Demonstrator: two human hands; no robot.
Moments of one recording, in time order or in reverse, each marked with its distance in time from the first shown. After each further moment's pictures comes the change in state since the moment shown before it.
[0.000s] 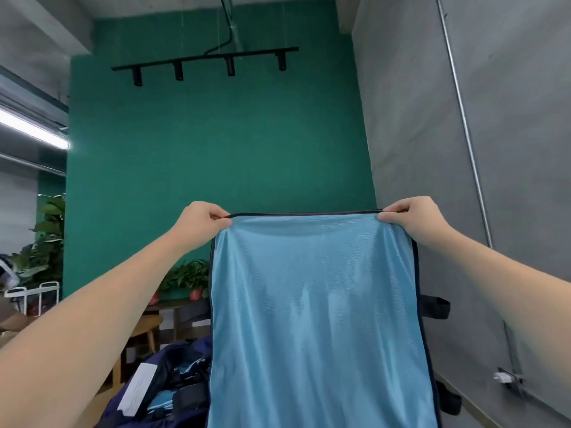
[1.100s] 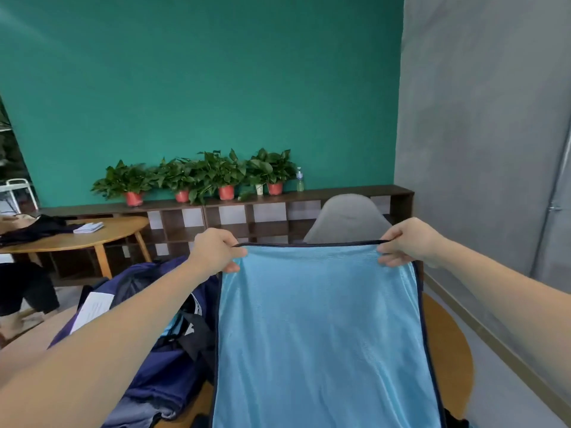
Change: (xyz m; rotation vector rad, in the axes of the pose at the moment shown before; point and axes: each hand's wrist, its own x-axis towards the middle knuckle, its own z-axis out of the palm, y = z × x) left_hand 0.009 -0.207 0.286 -0.192 -0.330 -0.588; right_hand 0.031 0.250 0.213 -0.009 -0.526 0.647
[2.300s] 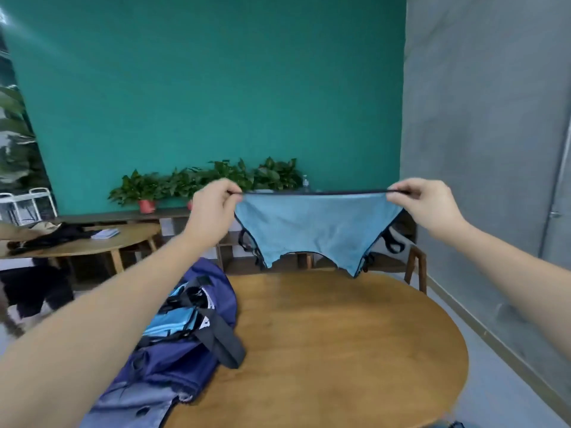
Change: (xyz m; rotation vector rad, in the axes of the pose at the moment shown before) left_hand -0.025 0.057 -0.050 0.265 0.401 0.627; right_hand -0.046 -0.046 -0.031 -0.089 0.438 -0.598
